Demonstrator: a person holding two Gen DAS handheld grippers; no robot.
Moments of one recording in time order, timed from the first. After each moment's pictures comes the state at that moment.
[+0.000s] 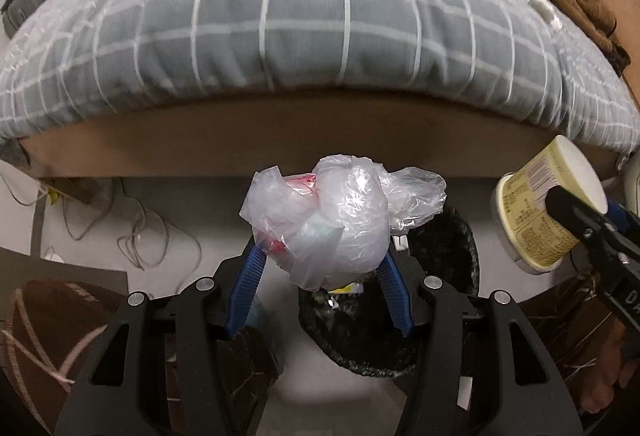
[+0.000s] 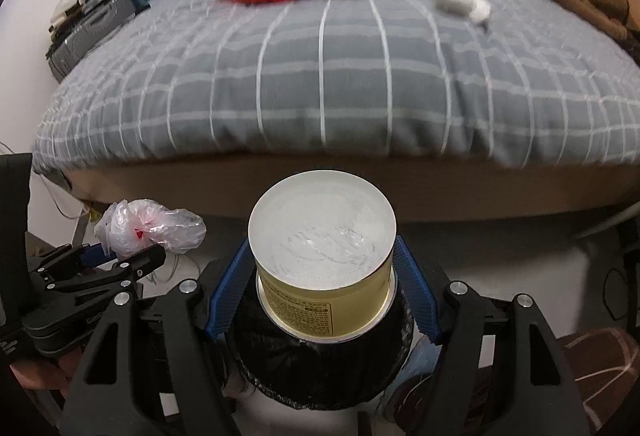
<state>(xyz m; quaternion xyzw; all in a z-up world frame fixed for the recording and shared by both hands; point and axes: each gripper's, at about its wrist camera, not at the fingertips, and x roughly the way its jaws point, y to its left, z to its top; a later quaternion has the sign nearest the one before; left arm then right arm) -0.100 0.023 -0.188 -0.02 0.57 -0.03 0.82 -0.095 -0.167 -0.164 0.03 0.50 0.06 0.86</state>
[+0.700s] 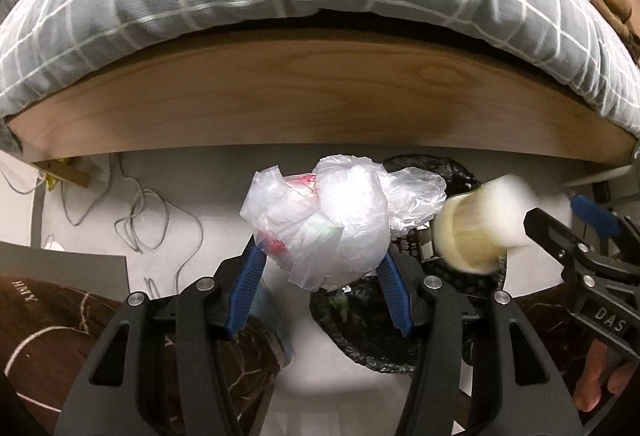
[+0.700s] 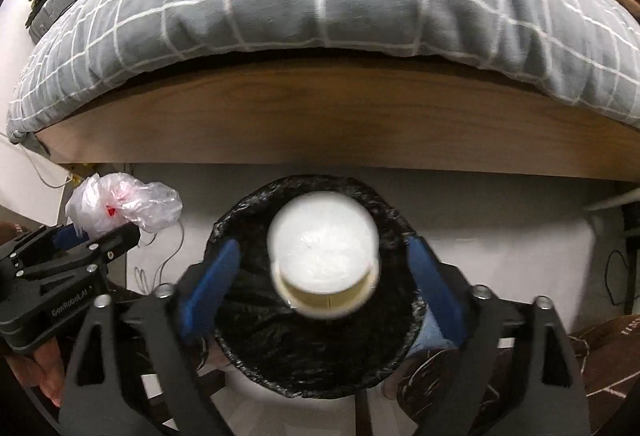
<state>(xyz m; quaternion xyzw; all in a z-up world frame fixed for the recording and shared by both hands) -0.097 0.021 -0.238 -0.01 0.60 -0.02 0.80 -0.082 -0.161 -0.237 0.01 0.57 0.05 0.82</state>
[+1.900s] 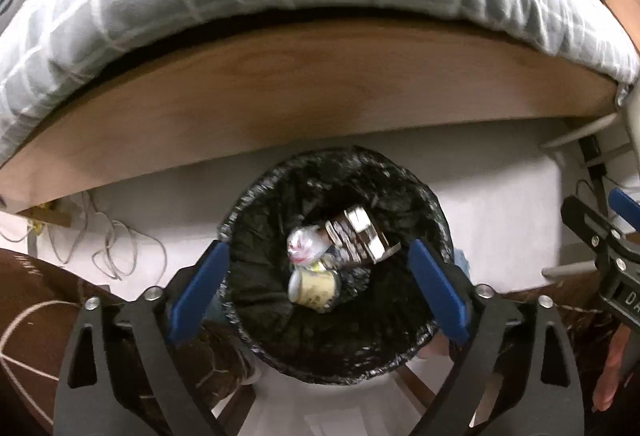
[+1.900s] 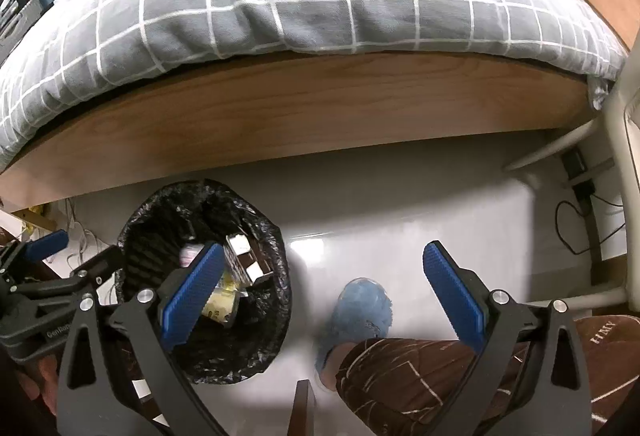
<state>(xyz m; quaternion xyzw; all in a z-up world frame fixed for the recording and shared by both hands) -0.096 -0.090 -0.236 0.04 0.60 -0.07 0.80 -0.117 -0.286 -0.219 0.03 0.56 -0.08 0.83</state>
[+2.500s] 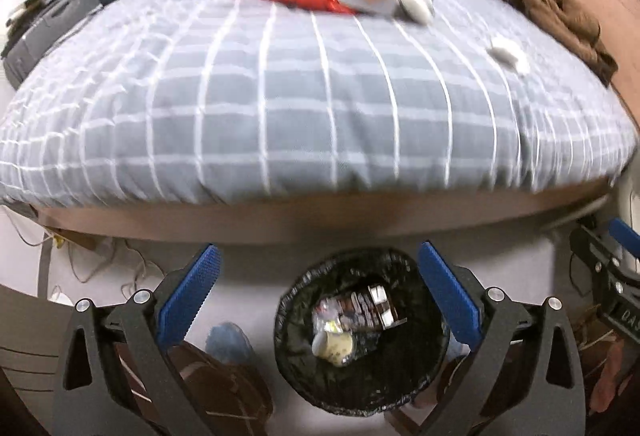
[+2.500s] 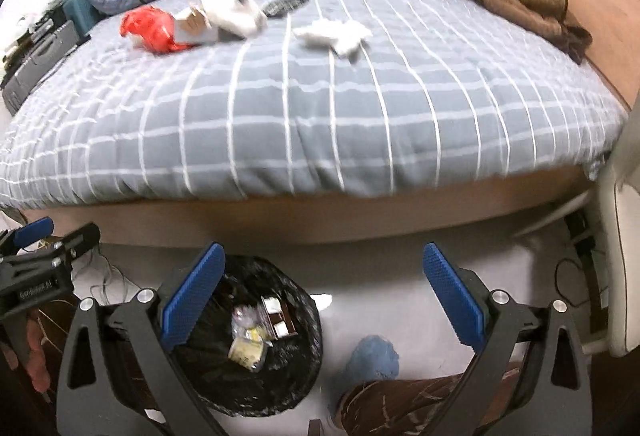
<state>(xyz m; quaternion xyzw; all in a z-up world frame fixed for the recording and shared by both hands) -0.064 -0.030 -0.122 0.00 0.50 -0.03 0.86 -0.088 -0.255 -0.113 0.02 0.47 -0.04 0.88</state>
